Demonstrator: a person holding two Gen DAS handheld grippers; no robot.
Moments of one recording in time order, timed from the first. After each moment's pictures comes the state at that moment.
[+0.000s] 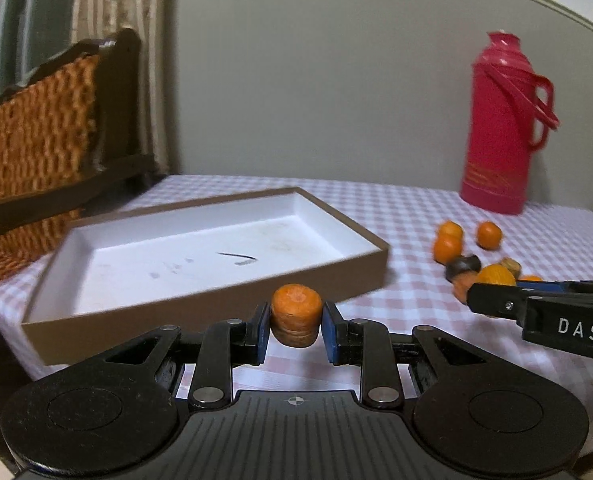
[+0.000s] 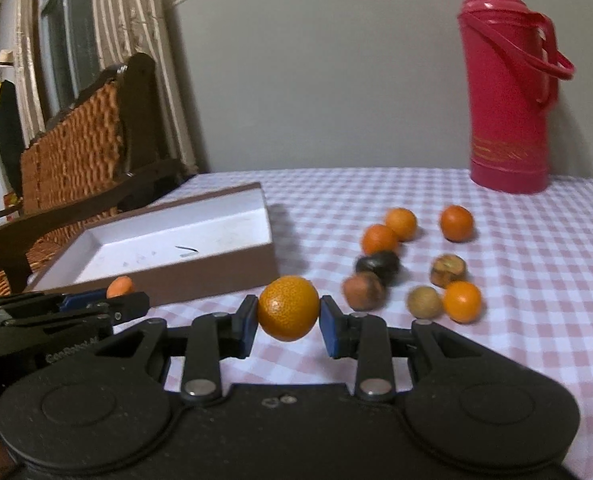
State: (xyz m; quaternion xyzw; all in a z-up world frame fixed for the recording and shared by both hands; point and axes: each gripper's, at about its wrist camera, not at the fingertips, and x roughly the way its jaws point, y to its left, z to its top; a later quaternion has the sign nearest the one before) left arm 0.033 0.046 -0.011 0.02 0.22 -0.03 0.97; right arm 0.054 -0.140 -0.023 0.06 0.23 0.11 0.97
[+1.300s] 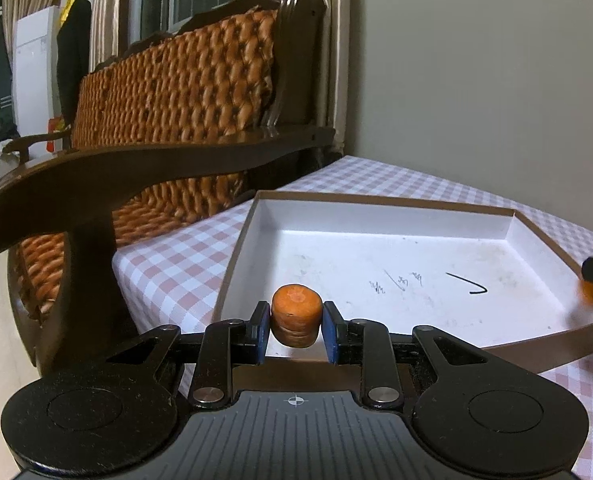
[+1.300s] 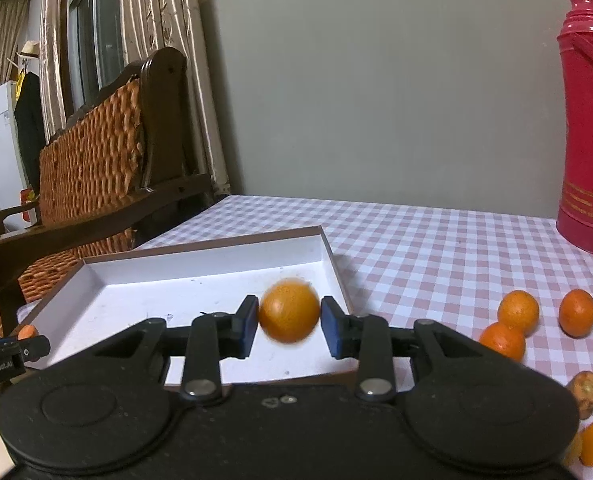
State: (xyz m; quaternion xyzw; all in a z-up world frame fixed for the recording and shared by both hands) left arm 0.092 0.161 -0.026 -0.04 0.25 0.17 0.95; right arm 0.161 -0.075 -0.017 0.04 0.20 0.15 0.97
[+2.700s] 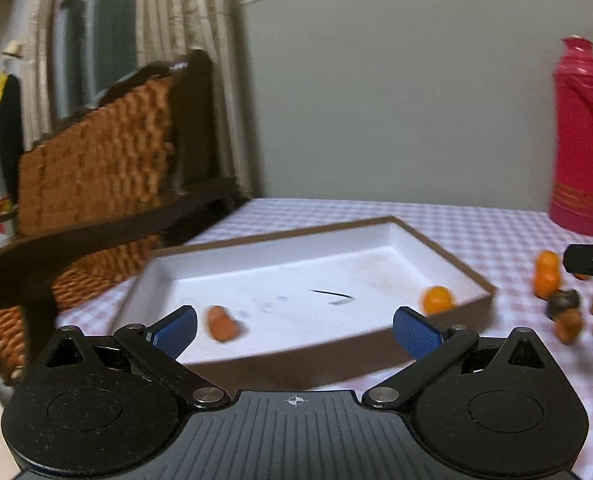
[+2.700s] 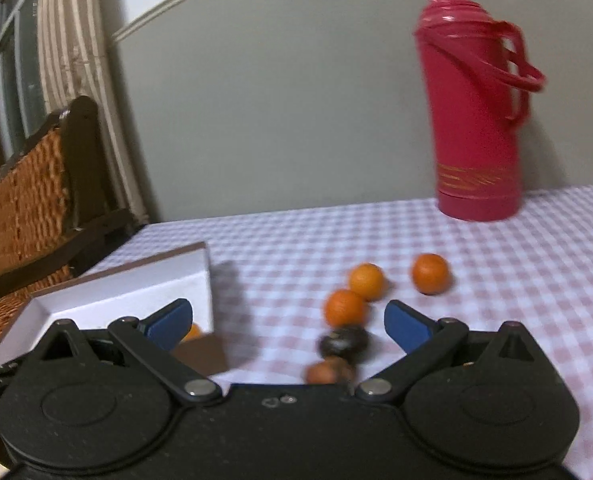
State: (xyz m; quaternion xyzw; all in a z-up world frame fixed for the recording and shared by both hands) left arm 0.059 0.048 -0.003 0.05 0.20 0.07 0.98; right arm 0.100 -0.158 -0.011 0.10 0.19 0.02 0.98
